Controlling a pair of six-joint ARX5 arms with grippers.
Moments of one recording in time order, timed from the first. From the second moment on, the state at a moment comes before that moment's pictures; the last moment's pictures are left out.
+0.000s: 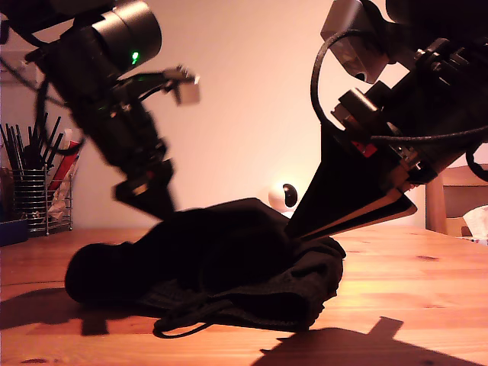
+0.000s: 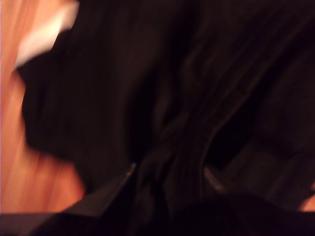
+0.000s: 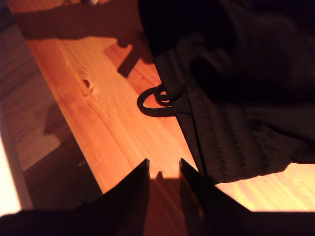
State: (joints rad) left arm -0.58 1.62 1.02 -0.29 0.11 0.76; right arm 0.68 1.24 0.52 -0.02 -0.35 -0.08
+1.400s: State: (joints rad) left arm -0.71 1.74 1.02 -0.21 0.26 1.02; right arm 0.63 1.24 0.52 -0.02 -0.35 -0.10
